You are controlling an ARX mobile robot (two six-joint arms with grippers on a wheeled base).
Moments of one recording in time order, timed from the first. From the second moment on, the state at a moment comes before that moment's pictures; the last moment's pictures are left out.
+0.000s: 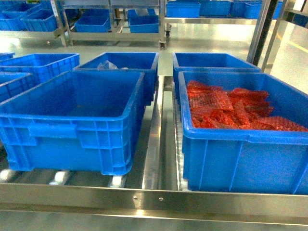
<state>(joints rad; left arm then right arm) -0.51 0.26 0.22 -0.09 -0.67 -0.19 0.00 0.01 0.01 0.00 0.00 0.00</state>
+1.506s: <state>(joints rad) -0.51 0.26 0.22 -0.09 -0.67 -0.19 0.00 0.01 0.01 0.00 0.00 0.00</state>
